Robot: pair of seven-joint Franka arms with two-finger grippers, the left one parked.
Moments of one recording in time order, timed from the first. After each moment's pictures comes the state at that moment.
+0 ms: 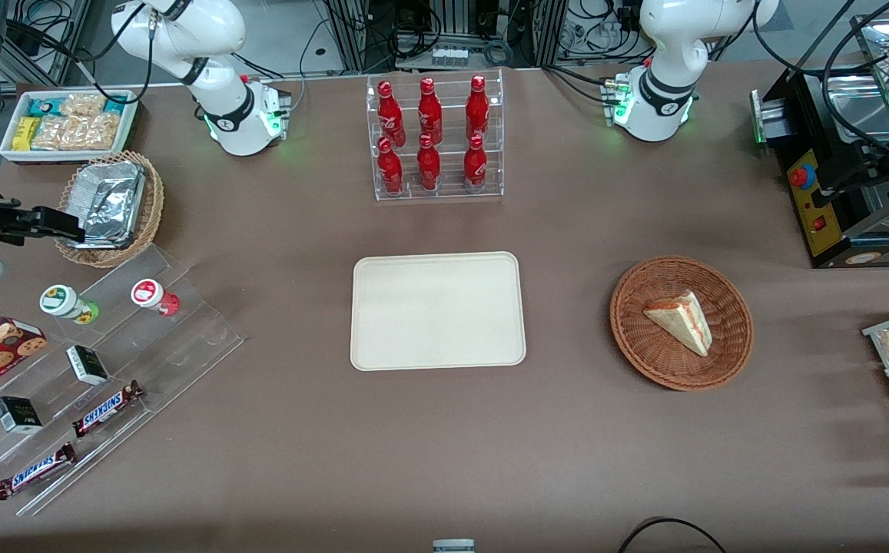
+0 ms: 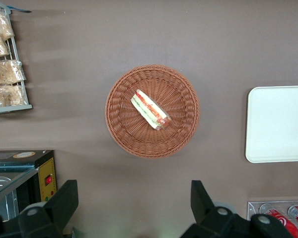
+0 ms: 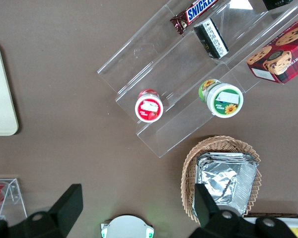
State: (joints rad) arm 0.00 0.01 -0.12 -1.66 -0.04 1.48 -0.11
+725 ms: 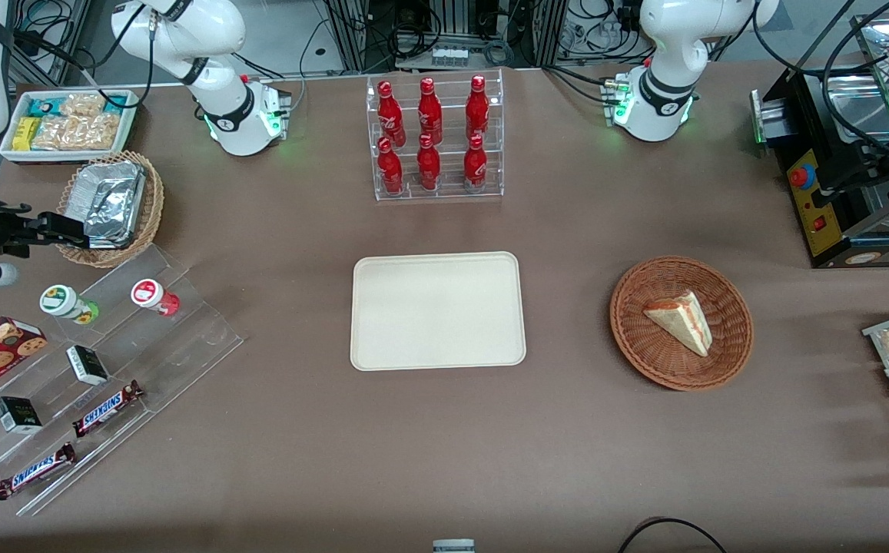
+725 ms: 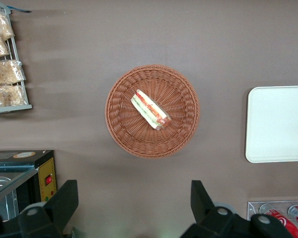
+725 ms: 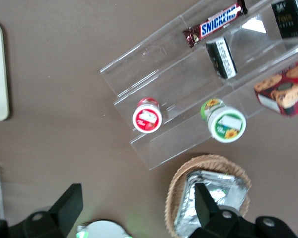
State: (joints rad) arm -0.02 0.03 -0.13 -1.71 -0.04 1.57 -0.34
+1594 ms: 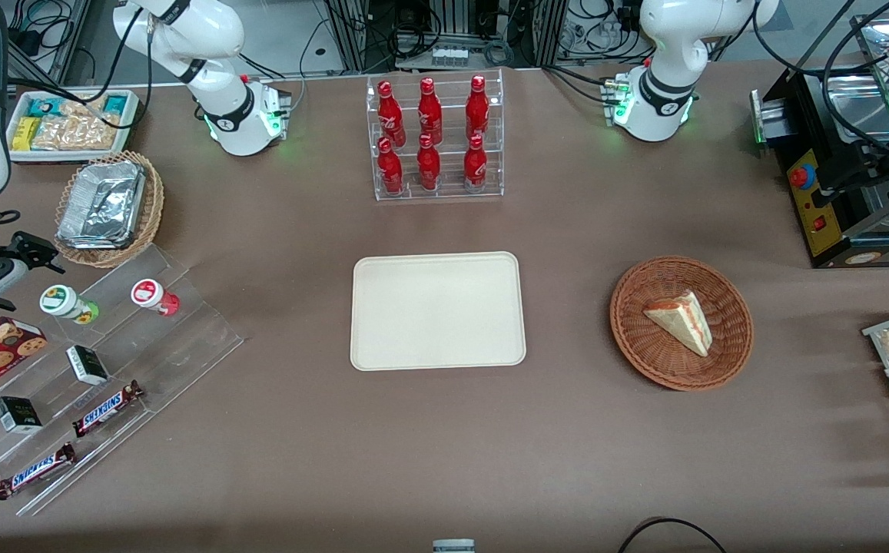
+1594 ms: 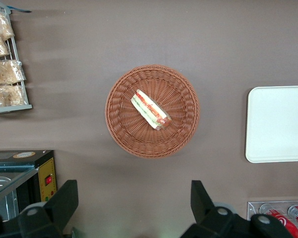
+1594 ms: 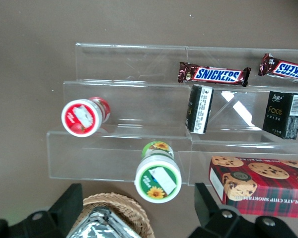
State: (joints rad) arm -0.18 0.06 -0.13 -1.91 -0.02 1.95 -1.07
